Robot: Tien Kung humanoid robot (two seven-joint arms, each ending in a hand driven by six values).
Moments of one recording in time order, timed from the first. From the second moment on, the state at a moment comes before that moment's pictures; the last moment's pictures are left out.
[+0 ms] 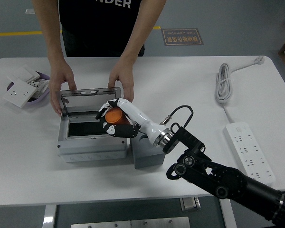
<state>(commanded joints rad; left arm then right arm) 0.15 0.03 -1.03 -0.18 0.92 0.01 0.16 0.55 -0.07 0.56 1.29 -1.45 -0.24 0.15</state>
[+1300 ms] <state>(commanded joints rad) 0.15 0.07 -1.06 -0.18 0.95 0.01 0.17 0.94 0.00 0.25 1.13 -1.64 -0.09 -0.19</state>
